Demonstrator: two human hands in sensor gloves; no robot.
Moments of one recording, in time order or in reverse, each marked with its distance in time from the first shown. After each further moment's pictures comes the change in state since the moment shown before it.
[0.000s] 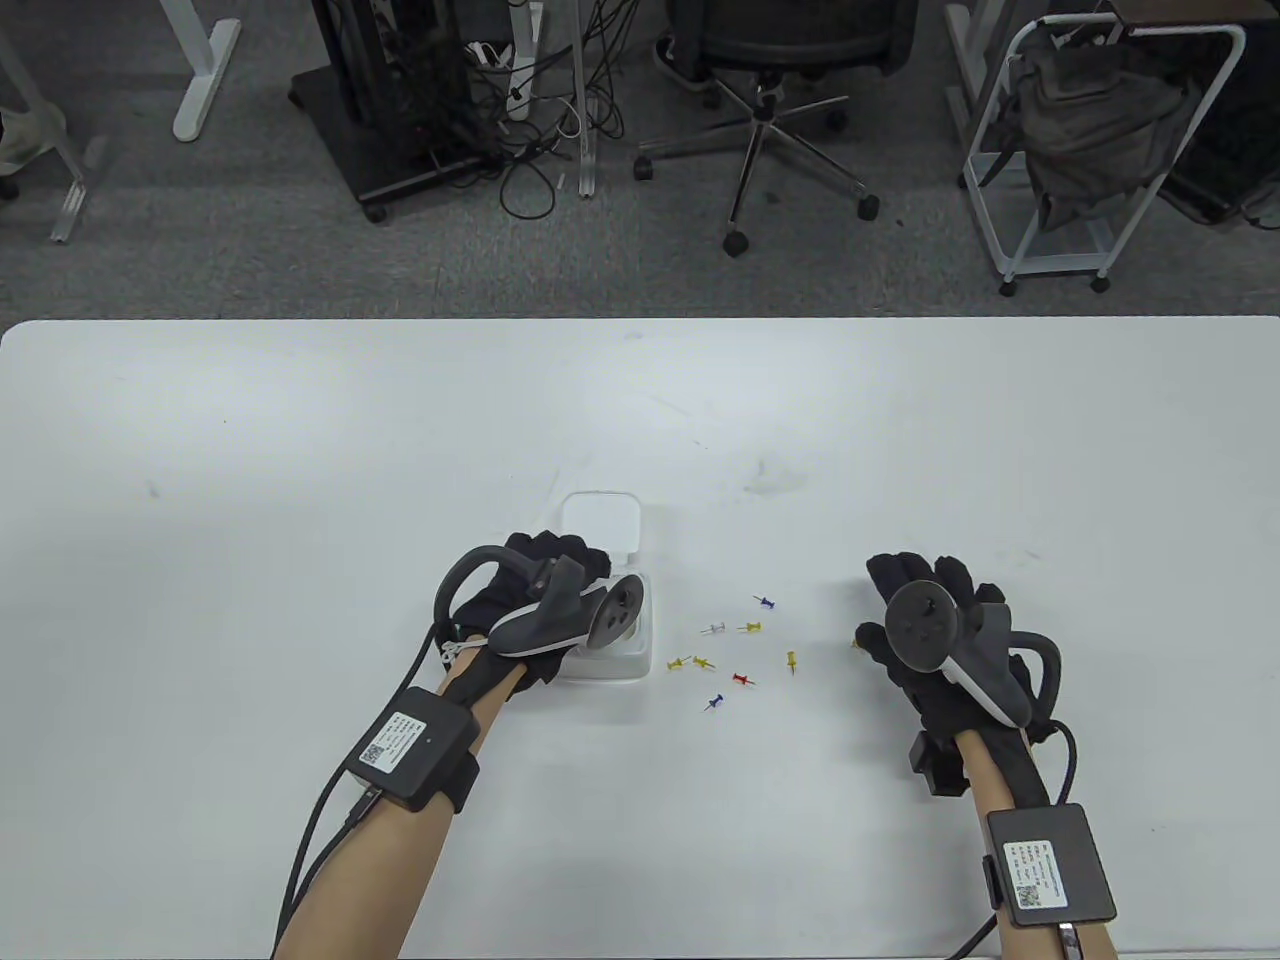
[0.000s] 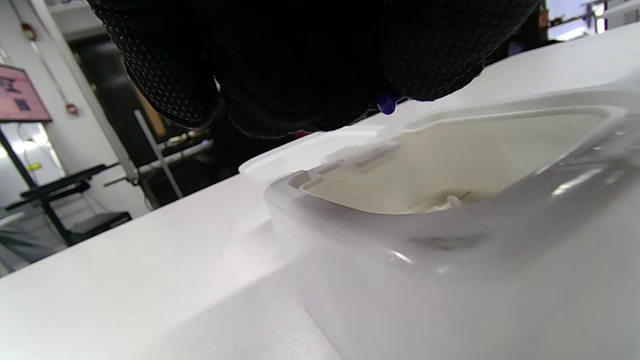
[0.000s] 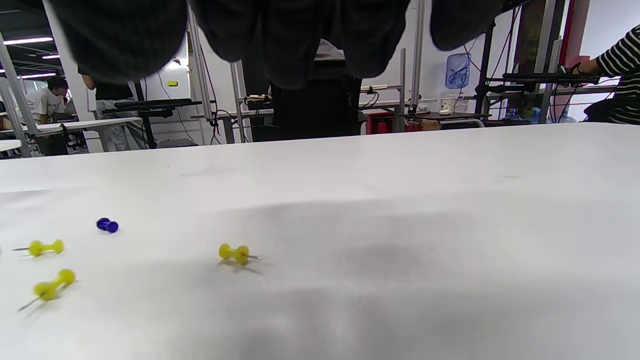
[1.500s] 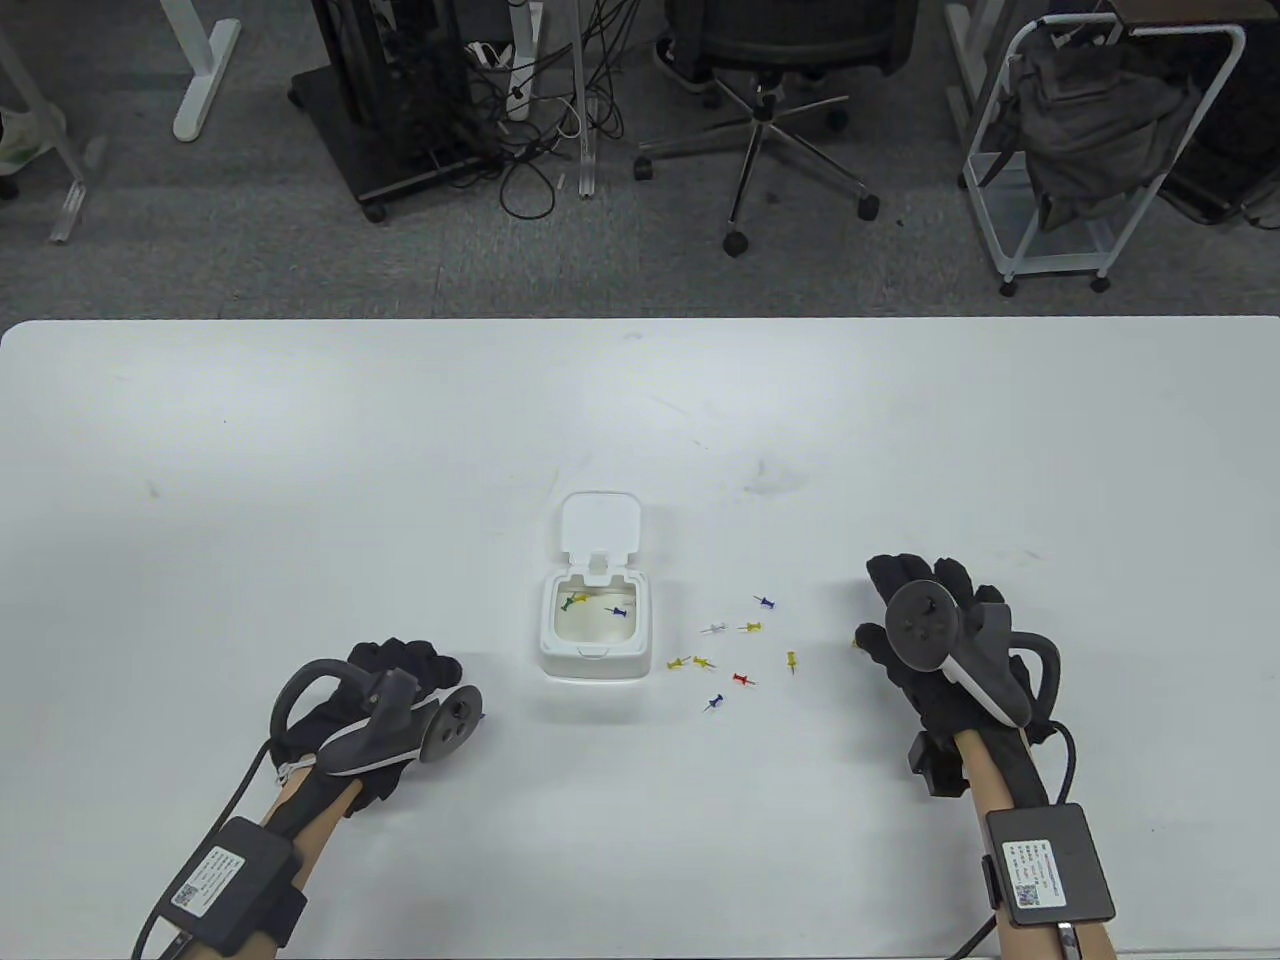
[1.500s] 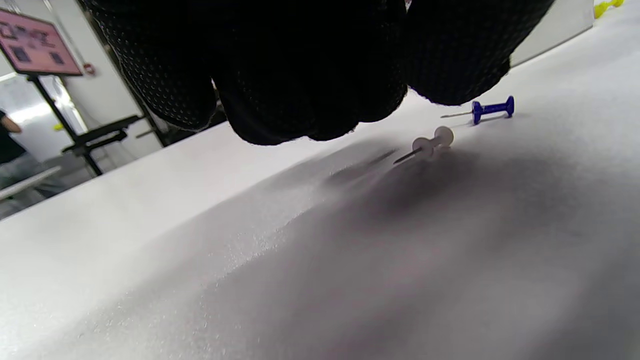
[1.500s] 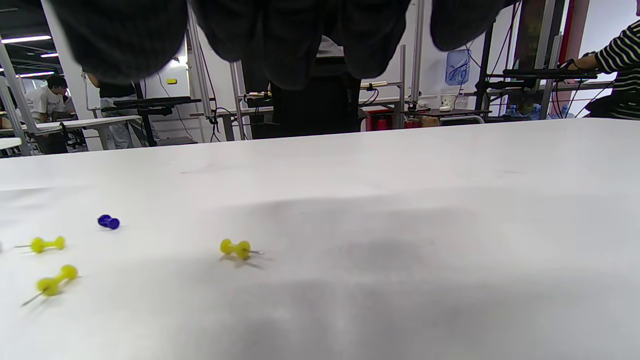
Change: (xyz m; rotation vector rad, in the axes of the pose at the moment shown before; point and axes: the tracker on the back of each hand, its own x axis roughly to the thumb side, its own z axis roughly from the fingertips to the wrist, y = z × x) left_hand -0.066 -0.075 0.130 -0.123 0.033 -0.004; right_hand -0.001 0.002 -0.001 0.009 0.001 0.000
